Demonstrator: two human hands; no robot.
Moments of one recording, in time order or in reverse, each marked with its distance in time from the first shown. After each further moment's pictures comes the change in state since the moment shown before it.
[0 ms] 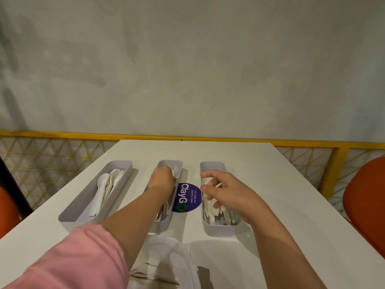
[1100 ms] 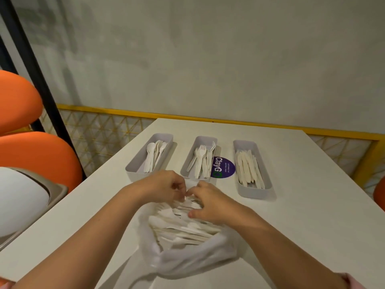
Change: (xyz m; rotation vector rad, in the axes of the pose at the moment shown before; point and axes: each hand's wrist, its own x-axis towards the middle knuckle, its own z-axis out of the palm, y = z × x) left_hand -0.147 -0.097 -0.103 0.069 -0.453 0.365; right_hand -0.050 -0.017 0.121 -0.664 -0.332 -0.254
